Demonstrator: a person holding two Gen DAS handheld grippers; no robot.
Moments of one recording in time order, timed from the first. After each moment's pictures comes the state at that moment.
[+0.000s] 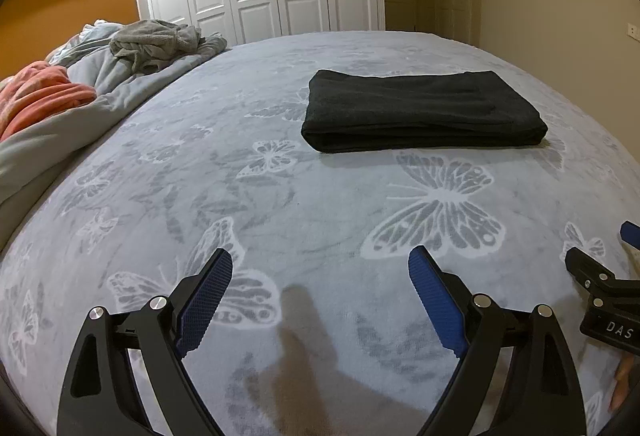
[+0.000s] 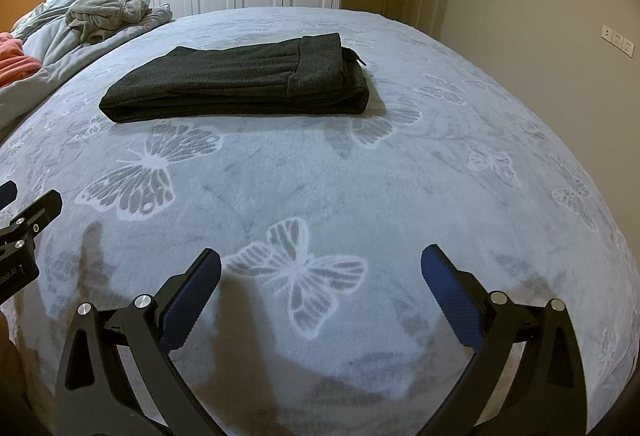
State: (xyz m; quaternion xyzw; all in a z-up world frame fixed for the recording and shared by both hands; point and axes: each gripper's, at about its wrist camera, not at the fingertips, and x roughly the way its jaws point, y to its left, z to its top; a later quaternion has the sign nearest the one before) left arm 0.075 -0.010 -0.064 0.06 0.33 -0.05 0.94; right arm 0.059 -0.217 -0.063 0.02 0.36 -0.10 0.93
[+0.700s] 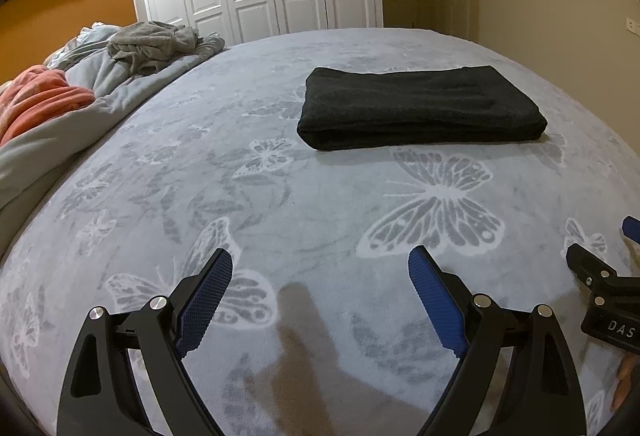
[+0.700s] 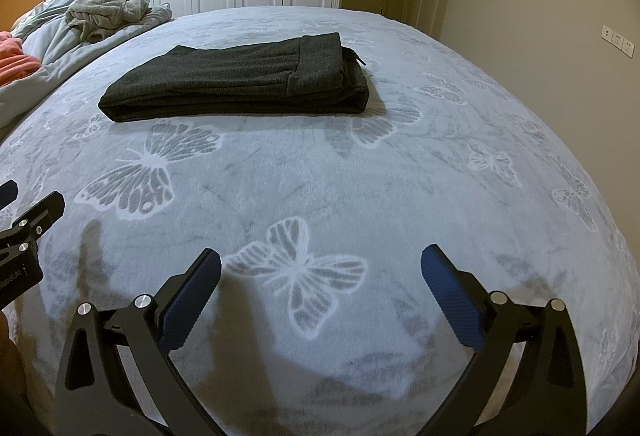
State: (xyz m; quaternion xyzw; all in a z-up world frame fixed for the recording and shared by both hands) left arm 0.076 -0.013 -0.066 0.07 0.34 -0.05 0.94; right arm 0.059 -0.217 -0.063 0.02 0.36 -0.10 0.93
